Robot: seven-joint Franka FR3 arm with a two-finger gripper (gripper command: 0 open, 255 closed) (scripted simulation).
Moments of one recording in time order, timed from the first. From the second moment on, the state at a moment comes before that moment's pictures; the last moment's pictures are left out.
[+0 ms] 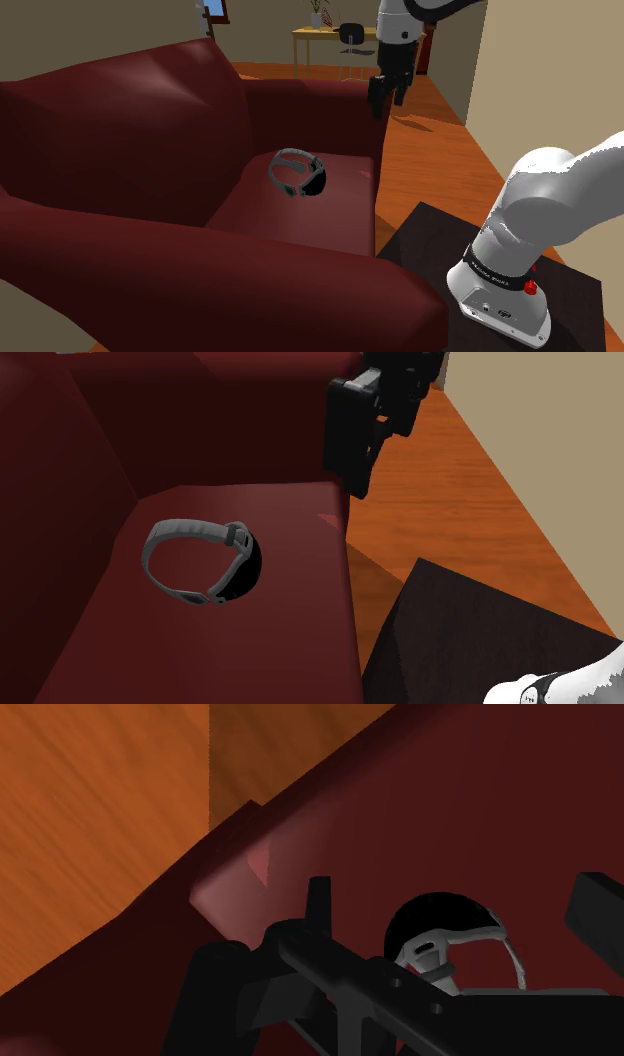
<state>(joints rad) 0.01 -0.70 0.03 -2.40 -0.11 1.71 0.13</state>
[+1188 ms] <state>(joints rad) 0.02 -0.16 0.02 -2.38 -0.14 2.40 0.15</state>
